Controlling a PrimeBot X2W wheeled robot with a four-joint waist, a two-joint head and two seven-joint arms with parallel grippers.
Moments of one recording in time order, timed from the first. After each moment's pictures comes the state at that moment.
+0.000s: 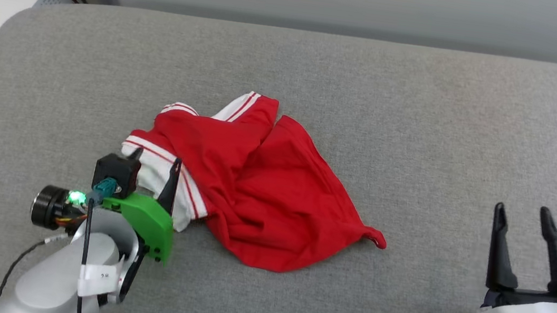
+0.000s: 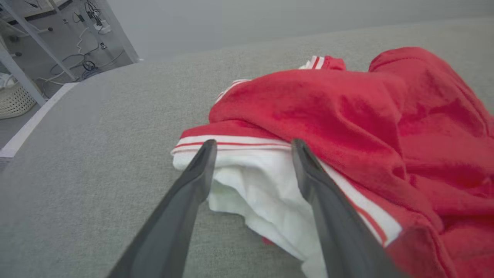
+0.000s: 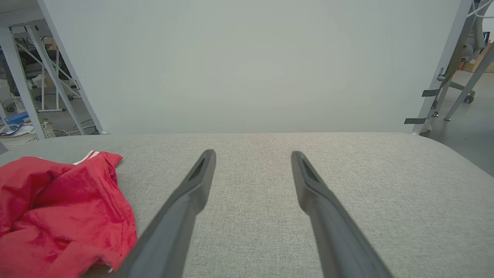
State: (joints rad) left arm -0.53 0.51 -0.88 0.47 -0.81 0.27 -0.26; right arm 0.00 -0.05 -0.08 -0.02 0.12 0.13 -0.26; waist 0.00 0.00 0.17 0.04
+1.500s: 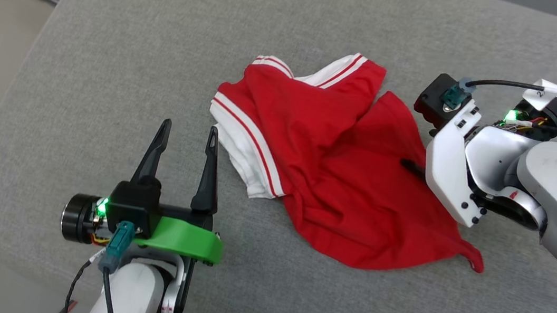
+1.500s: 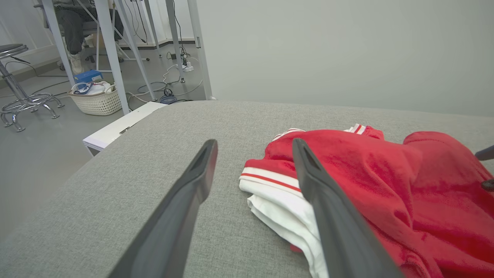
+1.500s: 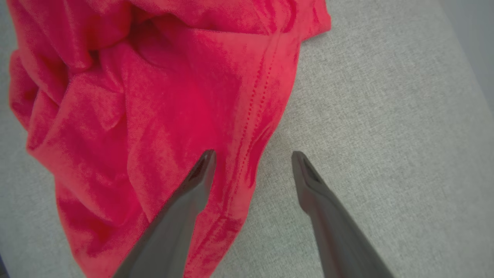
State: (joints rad) left arm -0.18 0.06 -0.22 0.04 -0.13 0.12 -0.26; right arm -1.06 -0.62 1.18 0.25 0.85 0.13 0.60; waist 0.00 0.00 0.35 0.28
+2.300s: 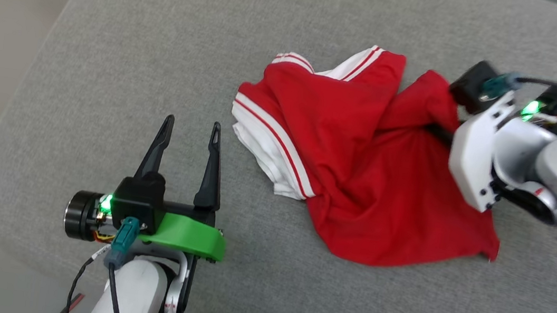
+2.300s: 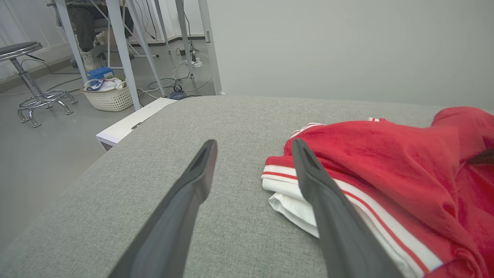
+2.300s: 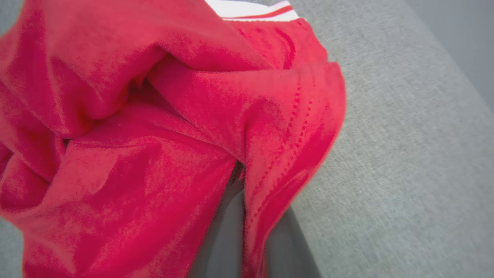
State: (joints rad) left arm -0.21 0.05 -0.23 0.06 -0.13 0.14 -0.26; right arm -1.08 -0.63 1.23 0.37 0.90 0.13 0.32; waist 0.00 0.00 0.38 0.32
